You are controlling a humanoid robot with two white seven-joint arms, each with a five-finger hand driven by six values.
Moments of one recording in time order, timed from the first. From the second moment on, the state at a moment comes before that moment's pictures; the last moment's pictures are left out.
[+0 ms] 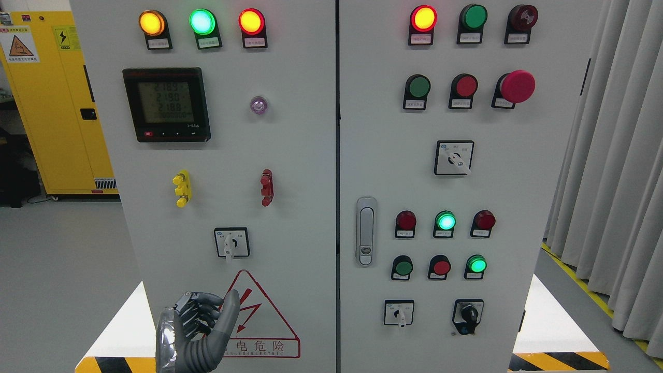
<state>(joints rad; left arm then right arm) -0.20 -0.12 -0.09 -1.98 -0.21 0.40 0.36 0.12 0.12 0.05 -0.13 0.00 -0.09 -0.24</state>
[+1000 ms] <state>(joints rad) -0.30 -0.14 -0.10 -1.97 -0.21 0.49 0.41 0.12 0.12 0.05 -0.13 0.00 -0.09 -0.24</state>
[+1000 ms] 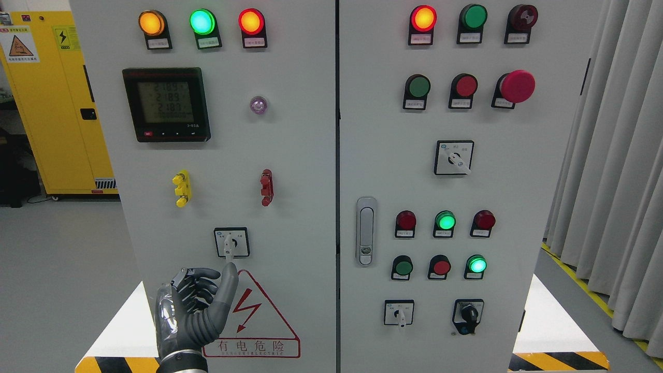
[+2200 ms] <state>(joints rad) -0.37 -0.15 -0.10 -1.93 -0.23 0.54 0.41 0.12 0.12 0.05 -0.13 0.00 -0.09 -0.24</state>
